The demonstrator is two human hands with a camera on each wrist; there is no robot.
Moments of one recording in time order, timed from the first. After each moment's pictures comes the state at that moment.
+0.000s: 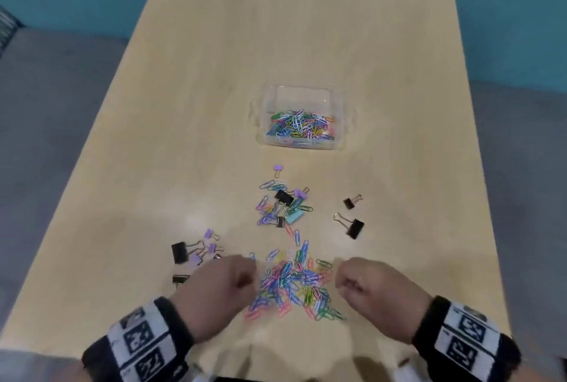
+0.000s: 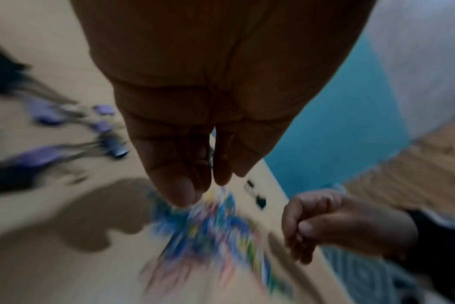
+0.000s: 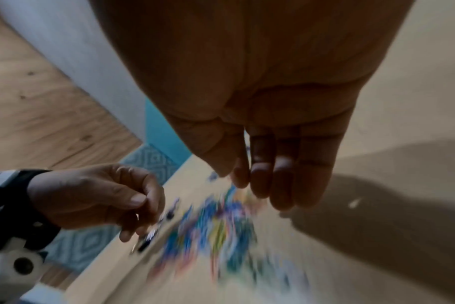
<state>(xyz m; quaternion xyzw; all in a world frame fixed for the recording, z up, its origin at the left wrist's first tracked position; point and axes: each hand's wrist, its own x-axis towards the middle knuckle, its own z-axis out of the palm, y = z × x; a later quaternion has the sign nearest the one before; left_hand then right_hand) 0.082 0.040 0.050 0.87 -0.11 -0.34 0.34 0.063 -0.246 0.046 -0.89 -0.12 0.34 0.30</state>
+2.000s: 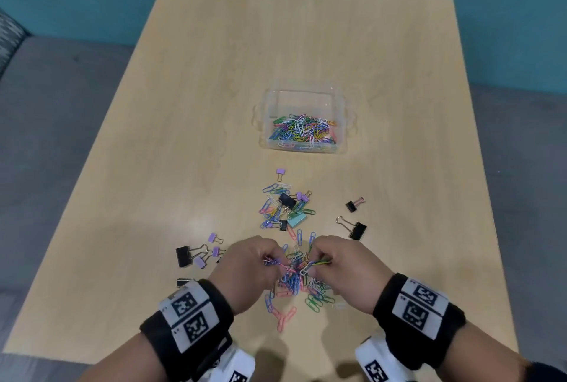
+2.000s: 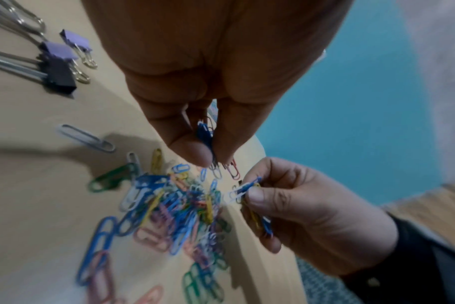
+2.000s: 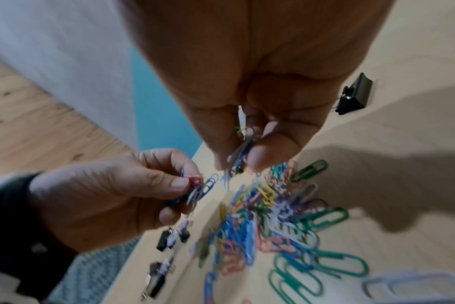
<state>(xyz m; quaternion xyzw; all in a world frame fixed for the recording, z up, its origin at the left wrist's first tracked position) 0.097 0.006 0.030 0.82 0.03 -0.31 0.48 0.095 -0.201 0.037 -0.86 -0.03 0.34 0.37</state>
